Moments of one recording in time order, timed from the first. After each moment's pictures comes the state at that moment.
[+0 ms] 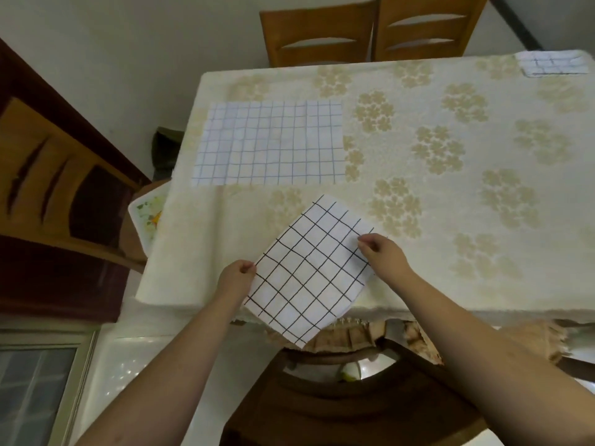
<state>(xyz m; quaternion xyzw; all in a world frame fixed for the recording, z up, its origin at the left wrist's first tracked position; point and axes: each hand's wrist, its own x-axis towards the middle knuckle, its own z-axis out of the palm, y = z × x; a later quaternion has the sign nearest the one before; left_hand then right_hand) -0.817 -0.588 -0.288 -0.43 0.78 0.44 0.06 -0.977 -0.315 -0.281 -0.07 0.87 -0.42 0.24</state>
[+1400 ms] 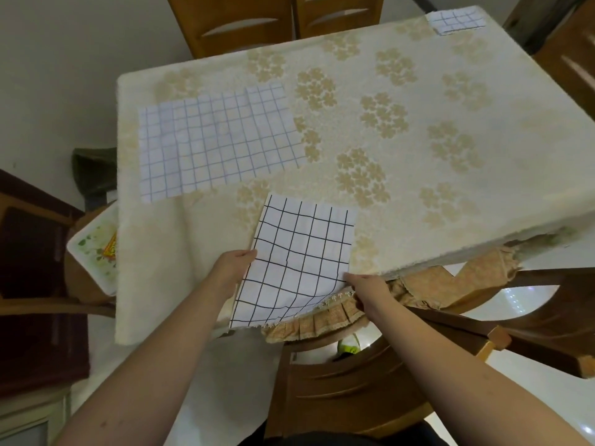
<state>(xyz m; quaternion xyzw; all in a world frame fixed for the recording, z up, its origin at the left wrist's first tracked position) -0.863 -0.605 -0.286 -0.38 0.71 0.57 0.17 -0.861 -0.328 -0.320 0.37 0.68 -0.57 0.27</state>
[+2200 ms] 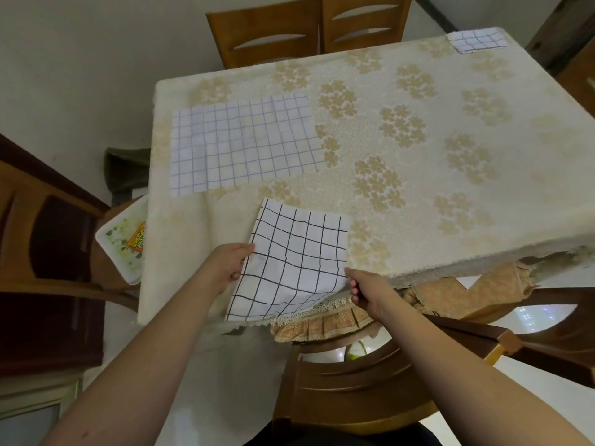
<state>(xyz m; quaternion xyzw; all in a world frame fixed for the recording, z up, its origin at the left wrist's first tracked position) -0.834 -0.640 -0.248 -0.39 0.68 0.60 0.16 -0.853 -0.347 -0.290 0.33 0.59 -0.66 0.34</state>
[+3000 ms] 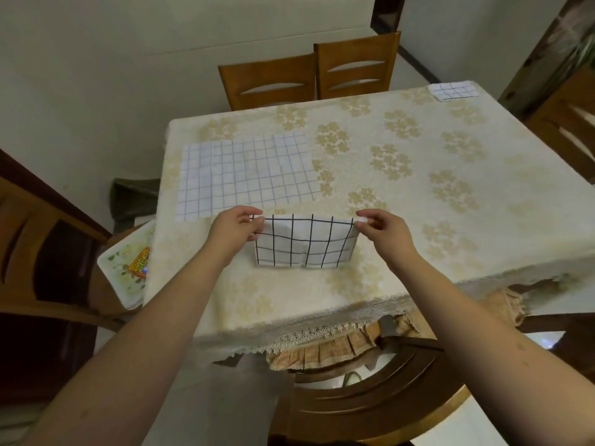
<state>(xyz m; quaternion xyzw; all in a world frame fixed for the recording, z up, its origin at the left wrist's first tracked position) -0.880 -0.627 -0.161 -0.21 0.77 0.60 0.00 -0.935 -0.330 -0.180 0.01 0.81 -0.58 0.08</state>
